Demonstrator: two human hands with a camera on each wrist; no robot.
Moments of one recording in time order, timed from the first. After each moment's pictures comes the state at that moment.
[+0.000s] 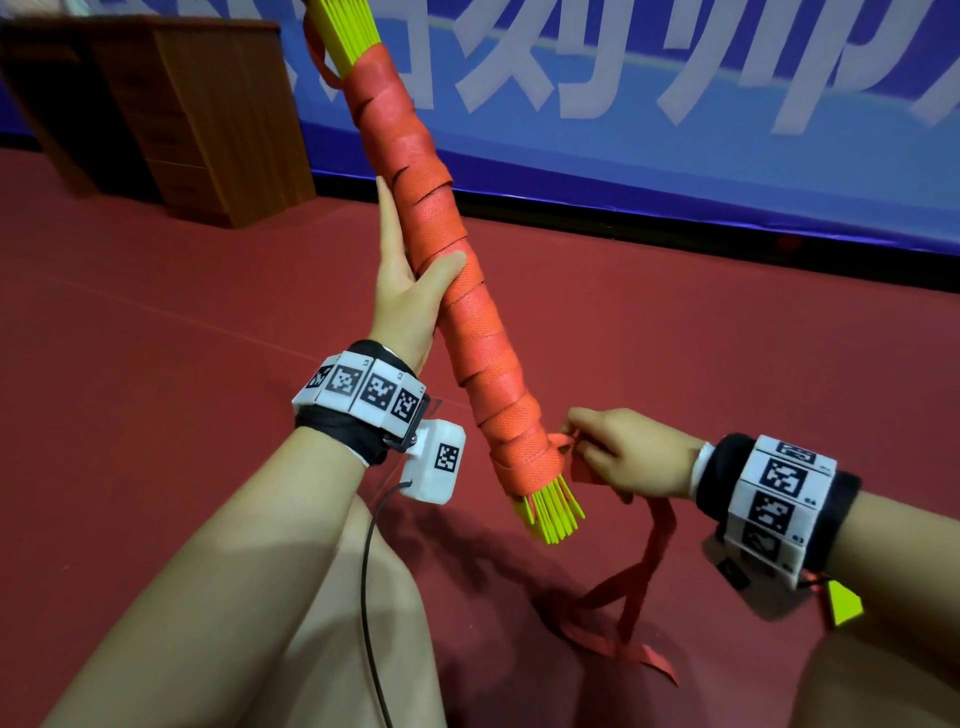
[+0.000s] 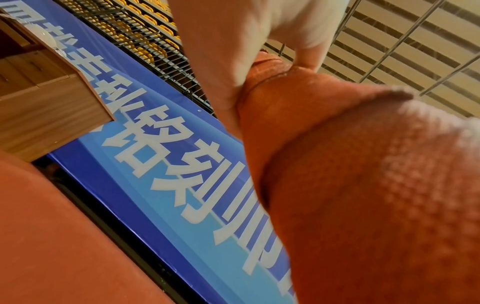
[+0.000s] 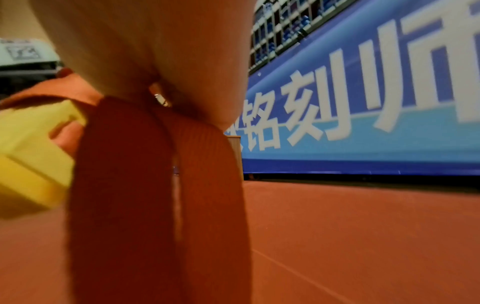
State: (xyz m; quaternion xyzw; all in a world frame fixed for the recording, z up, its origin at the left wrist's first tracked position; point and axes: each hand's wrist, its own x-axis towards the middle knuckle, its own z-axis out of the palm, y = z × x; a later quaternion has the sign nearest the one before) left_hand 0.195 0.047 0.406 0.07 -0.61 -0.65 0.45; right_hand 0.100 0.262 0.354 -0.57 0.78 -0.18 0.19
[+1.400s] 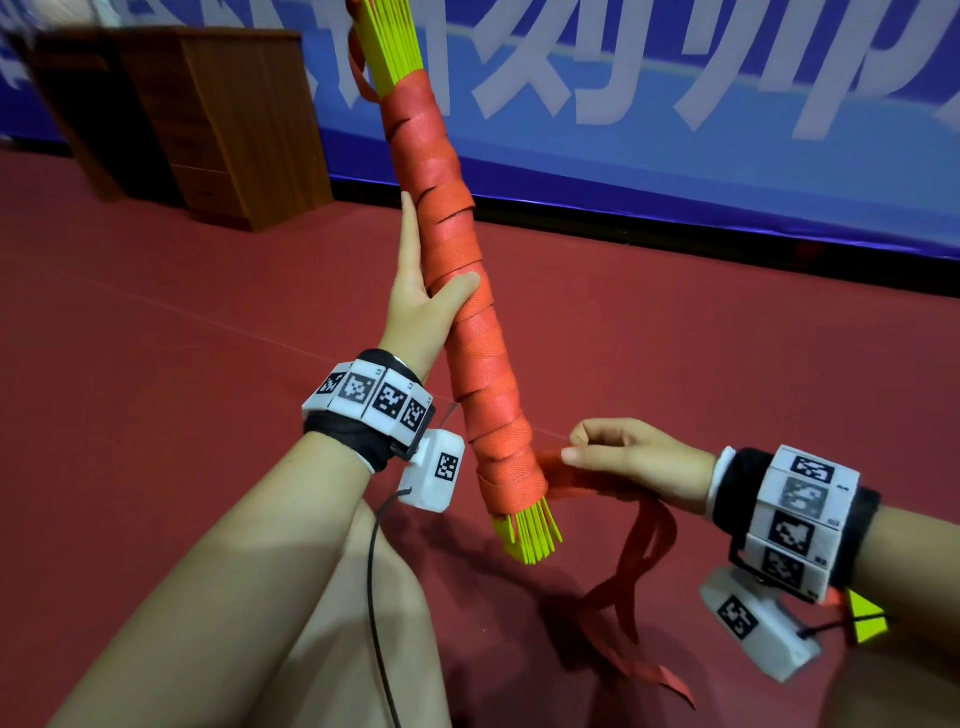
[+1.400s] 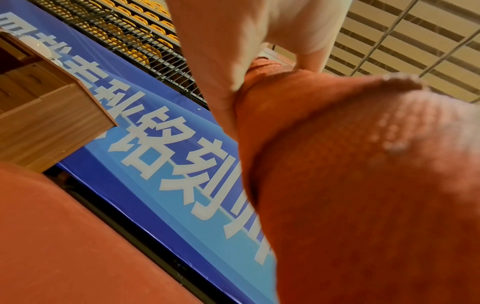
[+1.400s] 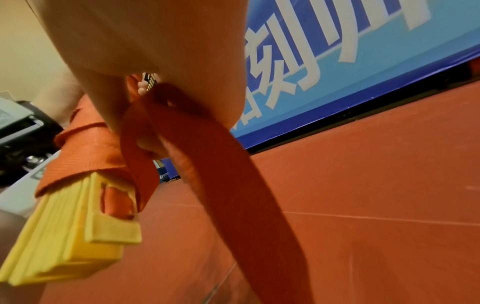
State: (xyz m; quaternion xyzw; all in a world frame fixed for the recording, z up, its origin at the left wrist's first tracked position) left_hand 0.213 0.048 0.407 0.09 -0.65 -0.62 0.44; right_hand 0.117 0.255 0.349 -0.39 0.69 -0.45 0.41
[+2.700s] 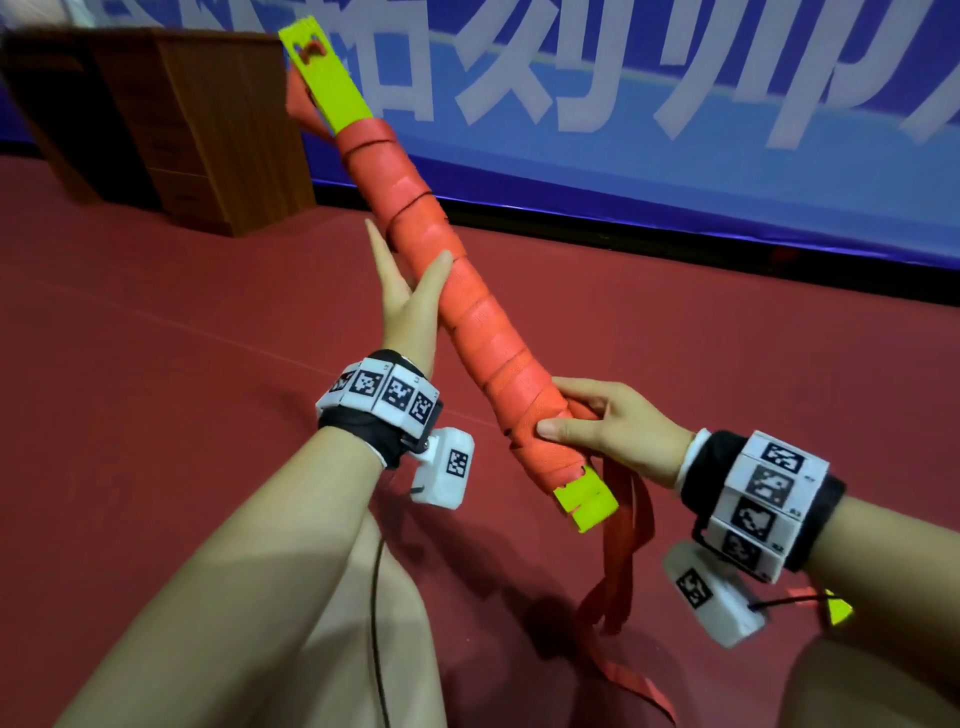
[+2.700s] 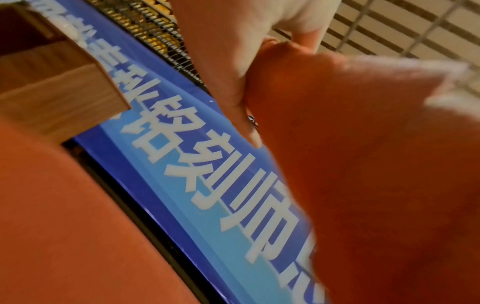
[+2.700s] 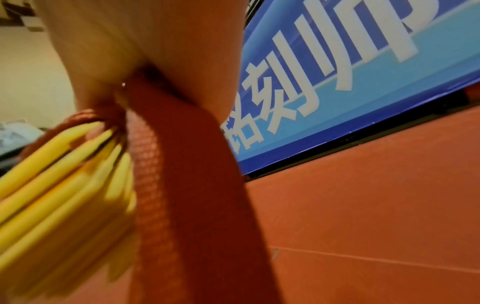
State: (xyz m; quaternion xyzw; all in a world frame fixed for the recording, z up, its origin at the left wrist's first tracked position) left_hand 0.185 0.047 0.402 0.16 -0.53 -0.69 0.48; right_hand 0.114 0.244 0.370 -0.43 0.65 -0.54 0.32
